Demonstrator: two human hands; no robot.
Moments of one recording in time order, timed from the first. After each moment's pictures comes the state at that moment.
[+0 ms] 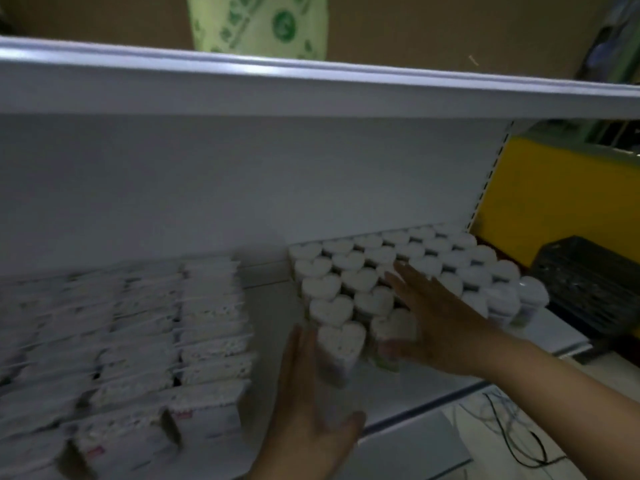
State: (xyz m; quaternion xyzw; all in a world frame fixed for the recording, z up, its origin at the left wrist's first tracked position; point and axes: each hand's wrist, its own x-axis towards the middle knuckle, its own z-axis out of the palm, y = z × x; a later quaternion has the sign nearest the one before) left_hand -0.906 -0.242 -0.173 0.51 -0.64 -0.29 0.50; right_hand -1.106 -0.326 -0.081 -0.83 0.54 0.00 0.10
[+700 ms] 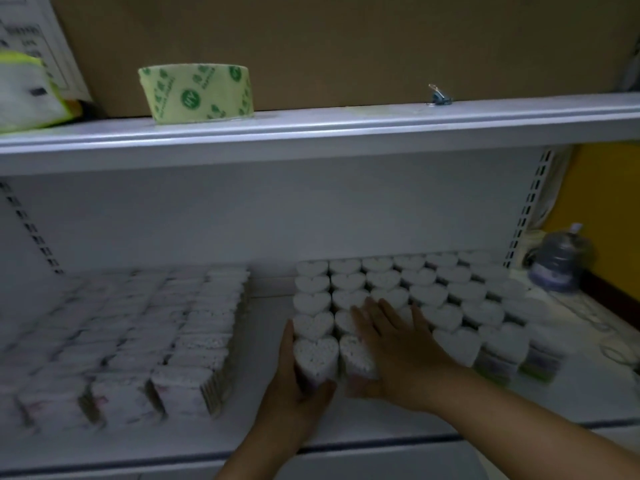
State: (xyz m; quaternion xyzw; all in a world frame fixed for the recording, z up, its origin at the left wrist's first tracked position) left_hand -0.958 -0.284 -0.187 0.58 -0.51 -0.27 0.58; right_hand -1.118 -0.346 -0.096 -0.90 0.42 0.09 0.02
